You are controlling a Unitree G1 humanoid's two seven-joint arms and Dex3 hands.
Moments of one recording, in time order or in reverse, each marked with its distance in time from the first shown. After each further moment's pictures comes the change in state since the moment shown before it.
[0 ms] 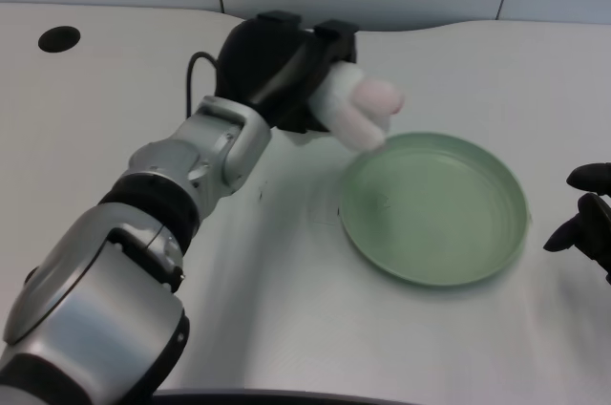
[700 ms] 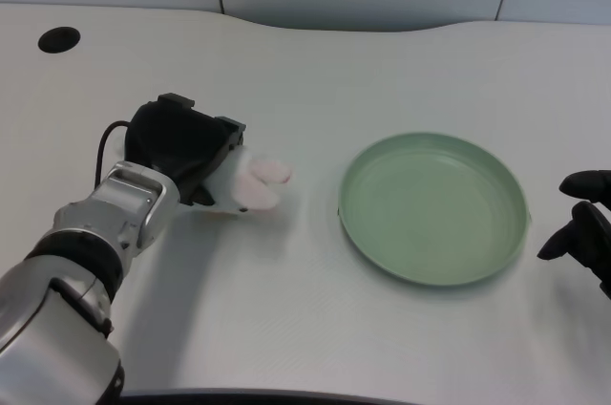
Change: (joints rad) left arm 0.165 0.160 -0.107 0.041 0.106 0.155 -0.080; right arm 0.026 0.017 0.007 -0.012 -0.001 -0.014 0.011
